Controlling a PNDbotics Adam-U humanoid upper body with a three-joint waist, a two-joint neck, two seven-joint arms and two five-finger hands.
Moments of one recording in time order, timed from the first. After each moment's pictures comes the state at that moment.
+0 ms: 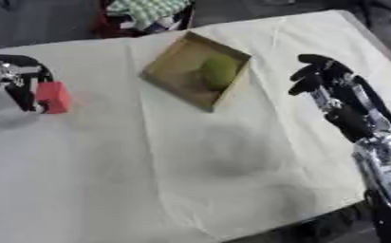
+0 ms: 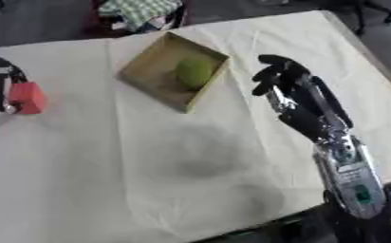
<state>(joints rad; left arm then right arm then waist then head) -1.05 0.42 -0.06 -0.67 -1.23 -0.17 -0.62 -0.18 -0.25 -0.03 -1.82 0.01 -0.17 0.24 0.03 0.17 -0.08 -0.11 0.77</state>
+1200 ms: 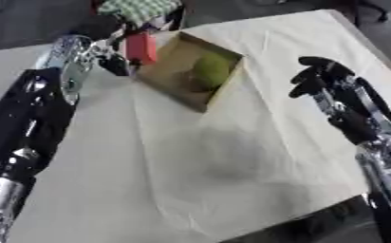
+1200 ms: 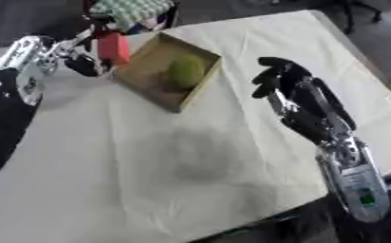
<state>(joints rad) -1.10 0.14 -0.14 -0.79 -1.21 -0.10 -0.19 -0.20 -0.24 0.00 -1.82 0.00 -0.16 0.27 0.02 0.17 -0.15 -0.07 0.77</state>
